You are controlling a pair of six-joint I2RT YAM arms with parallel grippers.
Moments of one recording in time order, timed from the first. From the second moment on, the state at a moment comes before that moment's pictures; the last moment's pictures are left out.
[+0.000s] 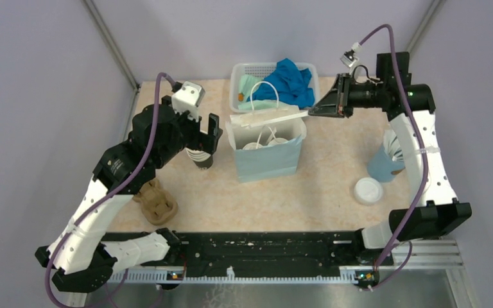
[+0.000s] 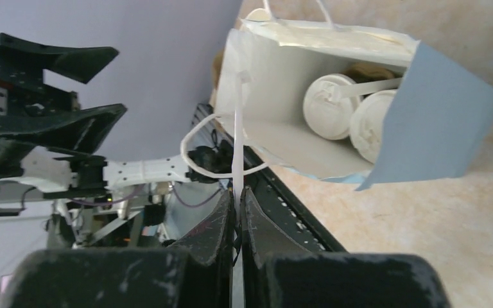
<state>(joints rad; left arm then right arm) -0.72 1.04 1.56 -0.86 -0.25 -0.08 0.12 1.42 1.74 -0.98 -0.98 0.43</state>
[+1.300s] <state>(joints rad) -0.72 1.06 1.60 -0.88 -0.24 -0.12 0.35 1.54 1.94 -1.17 -0.28 0.29</state>
